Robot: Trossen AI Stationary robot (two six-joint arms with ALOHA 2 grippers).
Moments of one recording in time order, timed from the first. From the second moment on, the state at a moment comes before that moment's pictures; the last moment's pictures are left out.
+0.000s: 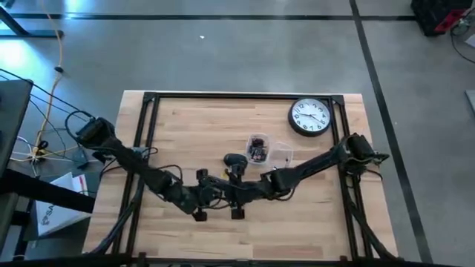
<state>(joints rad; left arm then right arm) -0.59 1.53 0.81 -0.05 -0.55 -0.32 0.35 1.97 1.47 -0.14 0.31 0.12</state>
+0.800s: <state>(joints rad) -0.58 1.54 0.82 -0.01 -0.56 -0.31 0.35 2.01 1.48 -0.10 0.28 0.12</state>
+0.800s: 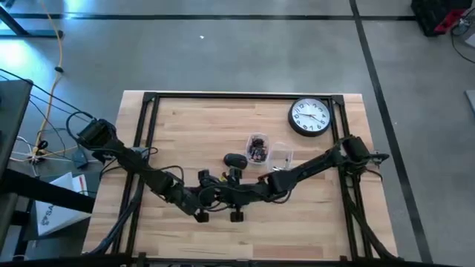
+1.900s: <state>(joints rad) -0.76 1.32 0.79 -0.41 -0.89 -0.51 0.42 2.02 1.24 0.33 0.54 0.31</state>
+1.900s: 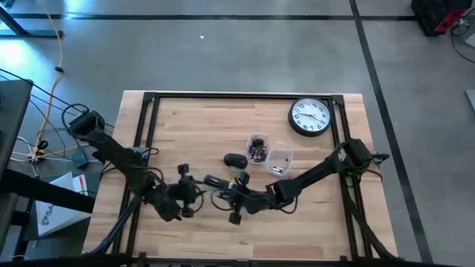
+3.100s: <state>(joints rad) -0.72 1.25 0.23 0.33 -0.86 -0.70 0.34 2.28 1.26 0.62 0.66 0.12</state>
